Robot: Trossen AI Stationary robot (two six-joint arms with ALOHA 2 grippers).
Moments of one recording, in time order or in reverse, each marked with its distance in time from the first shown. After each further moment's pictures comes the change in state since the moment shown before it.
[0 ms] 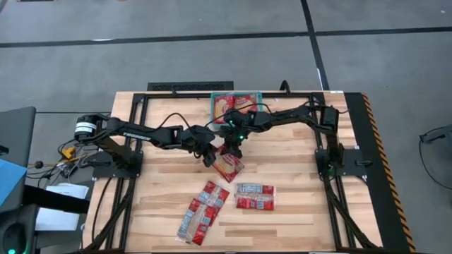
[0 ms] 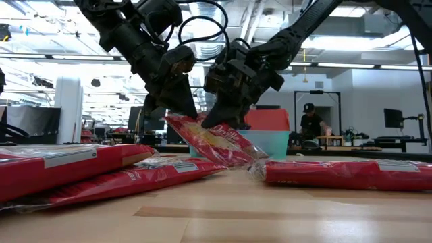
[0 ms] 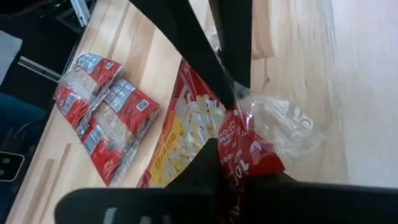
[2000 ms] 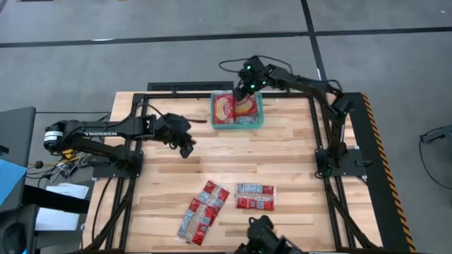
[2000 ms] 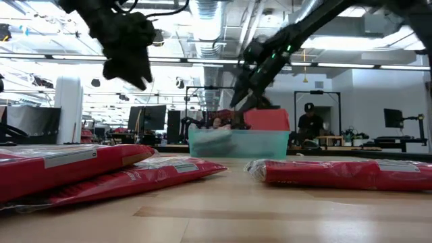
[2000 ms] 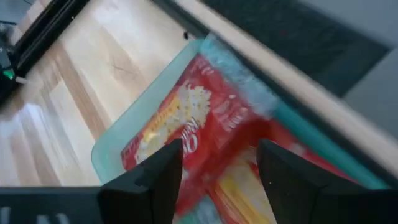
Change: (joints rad) left arm 0.052 -0.424 0.000 -0.513 -0.008 -0.030; right arm -0.432 -0.088 0.303 -0.388 0.376 0.205
